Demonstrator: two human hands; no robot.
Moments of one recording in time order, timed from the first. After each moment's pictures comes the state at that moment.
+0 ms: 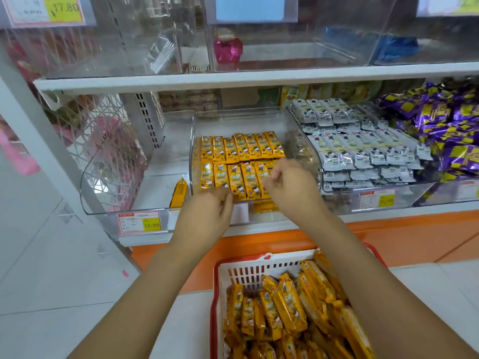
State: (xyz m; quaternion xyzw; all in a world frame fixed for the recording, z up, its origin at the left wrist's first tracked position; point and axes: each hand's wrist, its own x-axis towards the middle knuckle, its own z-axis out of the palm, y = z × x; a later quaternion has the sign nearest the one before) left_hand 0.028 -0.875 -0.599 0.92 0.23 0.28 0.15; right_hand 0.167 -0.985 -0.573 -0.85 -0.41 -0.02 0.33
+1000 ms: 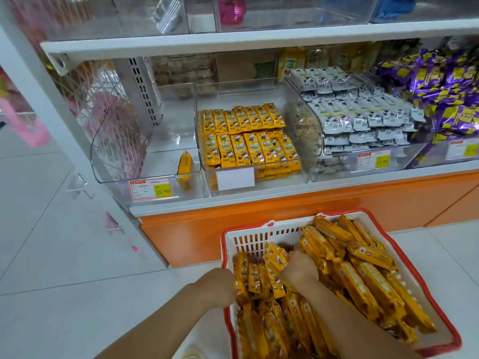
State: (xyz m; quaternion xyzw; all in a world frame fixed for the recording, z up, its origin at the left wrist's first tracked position) left_hand -0.048 -0.931 -0.723 0.88 0.27 -0.34 0.21; right_hand 0.104 -1.056 -0.808 -0.94 -0.20 0.24 0.08
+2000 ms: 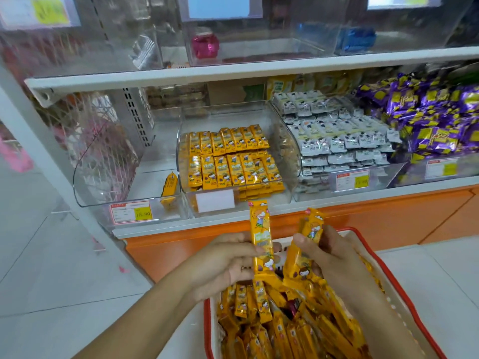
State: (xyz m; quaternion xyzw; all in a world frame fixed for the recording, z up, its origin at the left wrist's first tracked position) left_hand -0.007 -0.957 -0.609 0.51 0.19 -0.06 0.83; right_hand 0.105 -1.126 -0.619 -0.71 -0.20 0.26 0.62
